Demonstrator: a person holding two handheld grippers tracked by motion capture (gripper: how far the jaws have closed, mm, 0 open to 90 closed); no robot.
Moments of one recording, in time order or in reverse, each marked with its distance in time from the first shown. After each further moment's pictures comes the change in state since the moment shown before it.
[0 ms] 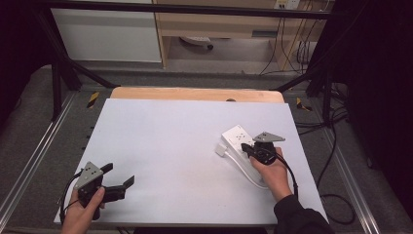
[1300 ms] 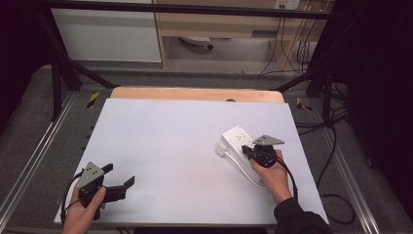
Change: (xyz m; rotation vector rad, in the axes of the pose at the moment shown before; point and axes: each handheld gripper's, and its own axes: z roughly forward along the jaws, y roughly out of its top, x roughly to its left) left arm -0.001 -0.001 0.002 0.014 0.009 0.000; right arm 0.002 -0.009 0.001 0.003 -0.017 -0.014
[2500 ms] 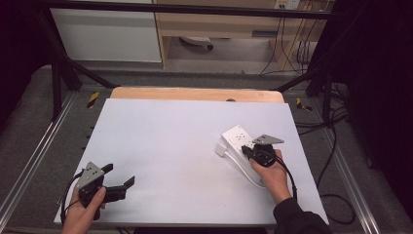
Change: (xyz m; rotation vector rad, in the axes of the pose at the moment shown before) left arm 0.000 0.000 0.000 0.001 -0.001 0.004; right arm 0.000 0.001 0.002 0.024 0.004 0.022
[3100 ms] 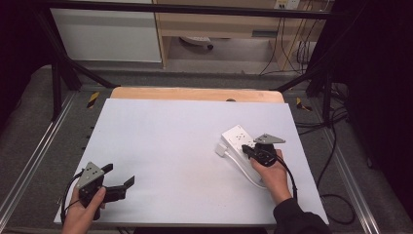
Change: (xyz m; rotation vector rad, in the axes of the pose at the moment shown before) left arm 0.000 0.000 0.000 0.000 0.003 -0.003; right arm -0.002 0.001 -0.001 -0.023 0.005 0.020
